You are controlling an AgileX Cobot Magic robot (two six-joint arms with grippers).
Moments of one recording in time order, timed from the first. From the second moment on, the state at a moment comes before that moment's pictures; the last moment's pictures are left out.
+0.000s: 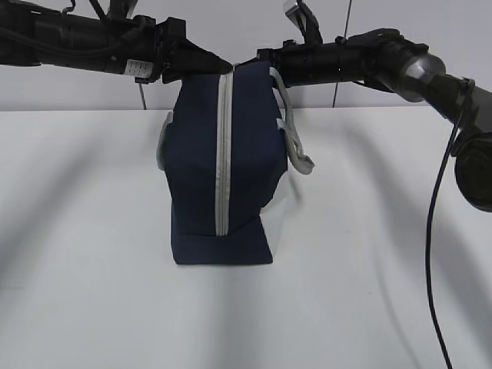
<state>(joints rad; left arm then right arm) -0.18 2.07 -1.63 -1.43 0.94 1.09 0.10 2.73 -2.58 -1.86 -0.90 2.19</state>
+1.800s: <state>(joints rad) -0.15 1.85 -1.63 -1.04 0.84 0.77 0.08 2.38 -2.28 -1.88 -0.97 2.12</state>
